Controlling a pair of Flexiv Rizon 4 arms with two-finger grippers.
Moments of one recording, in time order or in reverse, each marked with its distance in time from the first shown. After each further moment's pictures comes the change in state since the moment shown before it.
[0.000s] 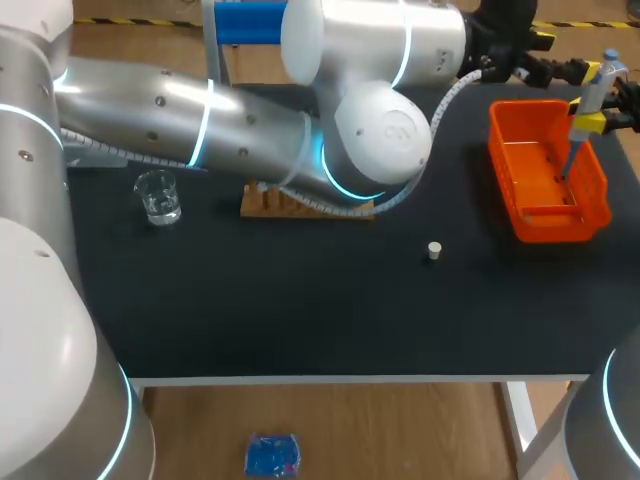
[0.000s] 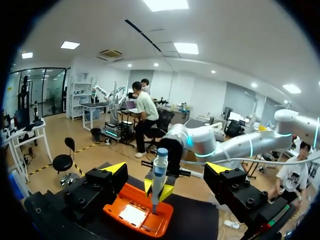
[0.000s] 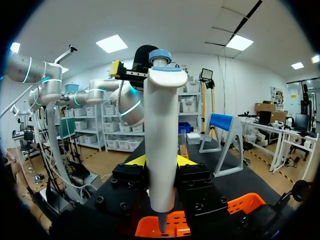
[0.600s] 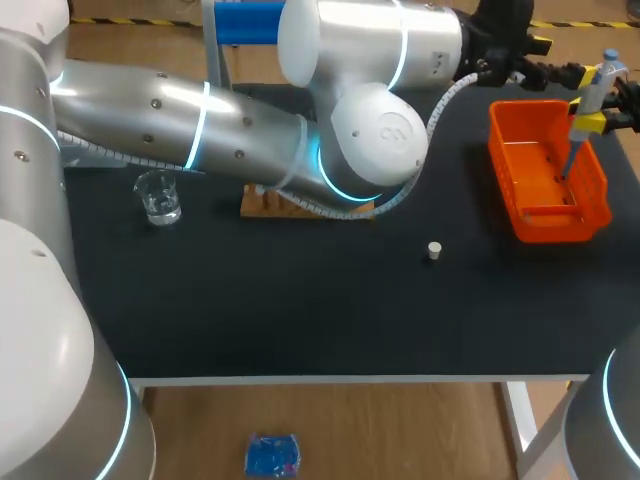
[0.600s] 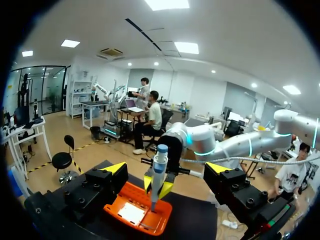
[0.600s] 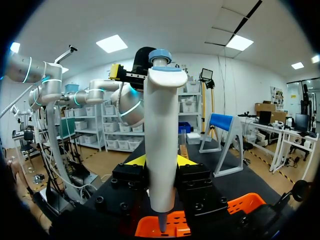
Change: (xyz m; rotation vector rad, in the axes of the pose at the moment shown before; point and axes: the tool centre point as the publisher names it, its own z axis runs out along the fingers) left arm -0.001 0.004 -0.002 -0.007 0.004 -0.015; right arm 0.000 0.000 0.000 0.000 0.000 0.000
